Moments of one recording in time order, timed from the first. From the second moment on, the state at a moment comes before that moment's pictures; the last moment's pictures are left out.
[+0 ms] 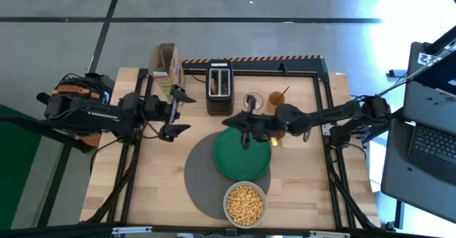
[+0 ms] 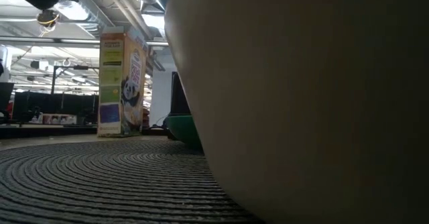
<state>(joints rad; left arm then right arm) 0.05 0.96 0.47 1.04 0.21 0.02 0.08 1.55 0.97 0.79 -0.02 -0.80</state>
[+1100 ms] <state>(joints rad) 0.05 0.71 0.47 0.71 0.09 0.14 -0.12 1.96 1.65 -0.25 0.60 -2.20</state>
